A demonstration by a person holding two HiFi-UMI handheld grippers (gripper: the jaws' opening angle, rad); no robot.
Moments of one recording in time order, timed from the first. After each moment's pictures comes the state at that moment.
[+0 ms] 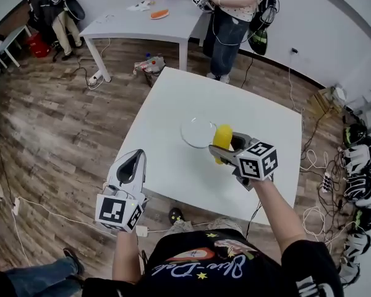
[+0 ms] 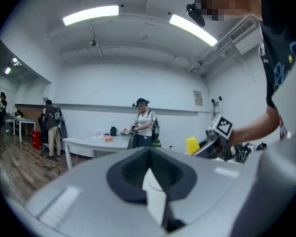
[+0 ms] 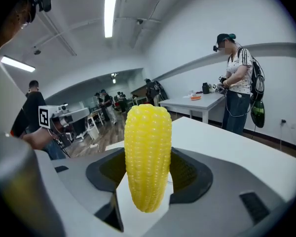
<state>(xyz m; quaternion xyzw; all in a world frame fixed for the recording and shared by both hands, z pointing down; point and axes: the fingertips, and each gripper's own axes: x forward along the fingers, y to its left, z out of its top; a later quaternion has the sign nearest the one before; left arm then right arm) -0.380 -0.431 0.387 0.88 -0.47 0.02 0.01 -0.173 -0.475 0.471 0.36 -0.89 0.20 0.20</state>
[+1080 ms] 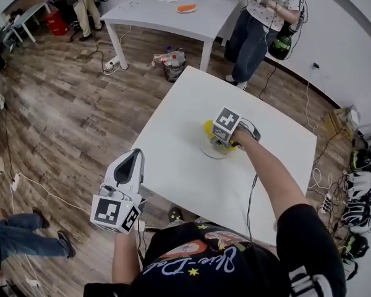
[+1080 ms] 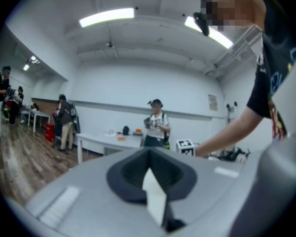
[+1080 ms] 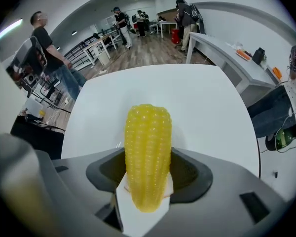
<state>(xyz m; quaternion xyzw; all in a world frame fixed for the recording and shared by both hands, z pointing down) -0.431 -0.460 0.389 0.85 -0.53 0.00 0.05 -0.210 -0.593 0.617 0.15 -0.76 0.19 0.60</state>
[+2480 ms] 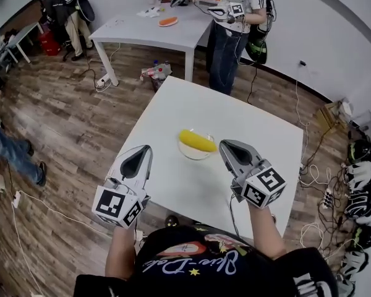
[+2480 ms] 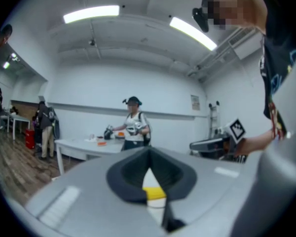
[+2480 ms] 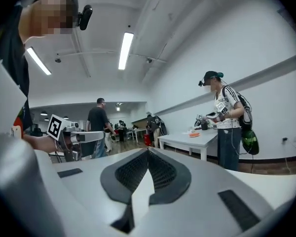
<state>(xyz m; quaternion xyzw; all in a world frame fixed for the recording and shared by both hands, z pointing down) -0.333 -0.451 0.360 0.89 -0.45 0.01 0.01 -0.149 -0.468 0.383 0.40 -0.92 0.07 0.02</state>
